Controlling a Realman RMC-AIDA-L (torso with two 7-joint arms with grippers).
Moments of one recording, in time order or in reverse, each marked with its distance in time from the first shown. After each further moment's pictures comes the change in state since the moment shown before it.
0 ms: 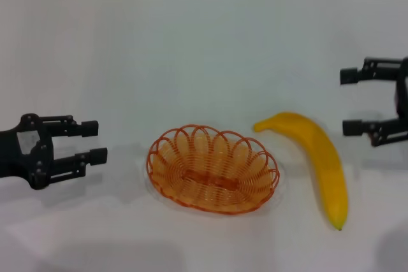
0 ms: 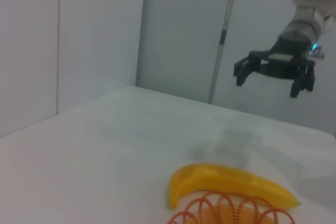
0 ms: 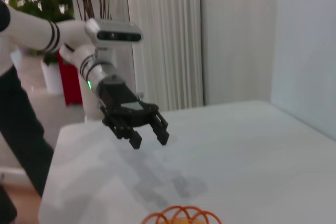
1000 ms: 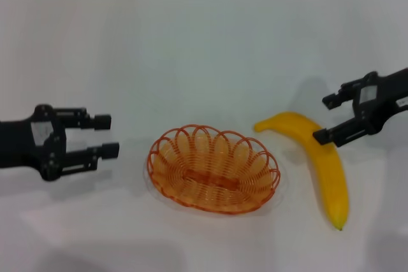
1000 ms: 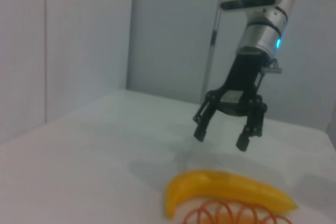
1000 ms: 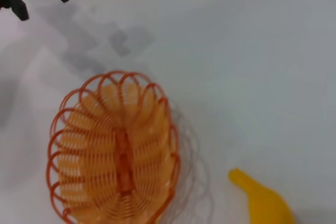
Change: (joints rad) left arm -0.061 -0.003 -0.008 -0.011 0.031 -0.002 0.000; right arm 0.038 0.050 -0.497 -0.222 -0.151 0.318 0.582
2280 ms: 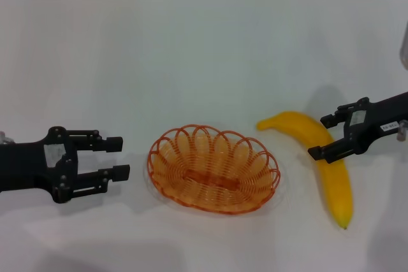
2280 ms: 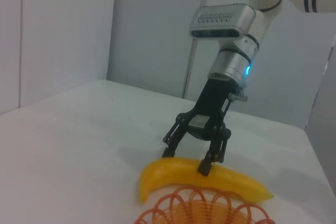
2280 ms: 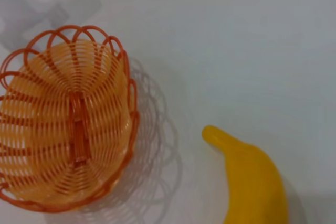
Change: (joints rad) left arm 0.006 -0.001 -0.012 -0.103 0.058 -0.007 0.064; right arm -0.014 0.002 0.005 0.249 -0.029 0.246 -0.120
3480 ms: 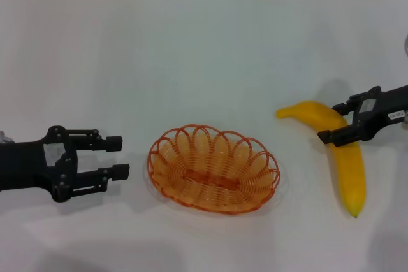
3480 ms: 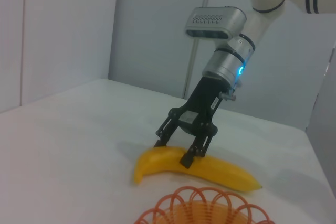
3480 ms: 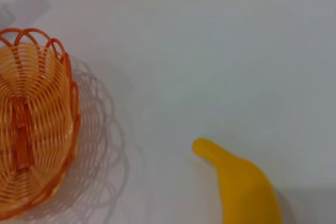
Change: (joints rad) left arm -0.002 0.002 -0.001 0.000 0.000 0.000 -0.012; right arm 0.005 -0.010 0.026 0.010 -0.025 0.078 0.022
